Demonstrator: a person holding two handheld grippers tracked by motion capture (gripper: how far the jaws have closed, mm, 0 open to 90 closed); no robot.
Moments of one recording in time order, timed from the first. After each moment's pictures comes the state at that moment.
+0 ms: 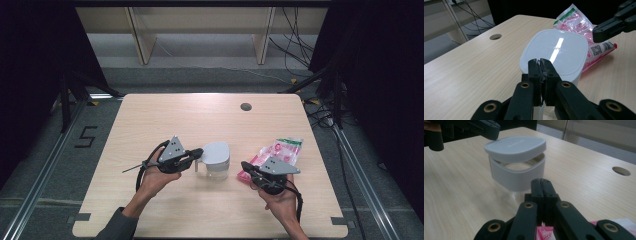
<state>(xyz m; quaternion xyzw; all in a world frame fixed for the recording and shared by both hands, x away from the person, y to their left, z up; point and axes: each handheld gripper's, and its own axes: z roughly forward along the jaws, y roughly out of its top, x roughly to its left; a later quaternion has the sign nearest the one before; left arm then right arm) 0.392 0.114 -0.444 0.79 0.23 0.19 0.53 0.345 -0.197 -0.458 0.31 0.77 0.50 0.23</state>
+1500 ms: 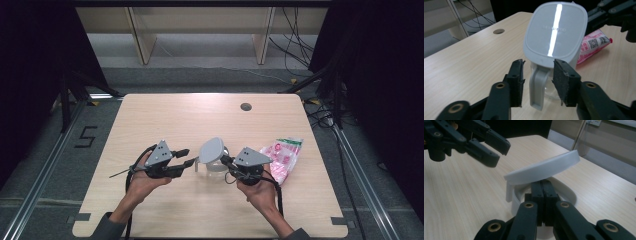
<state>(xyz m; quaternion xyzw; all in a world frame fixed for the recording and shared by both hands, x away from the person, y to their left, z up) 0.376 0.148 -0.447 0.79 0.24 0.19 0.53 0.362 -0.139 -0.438 0.25 0.80 0.50 0.24</state>
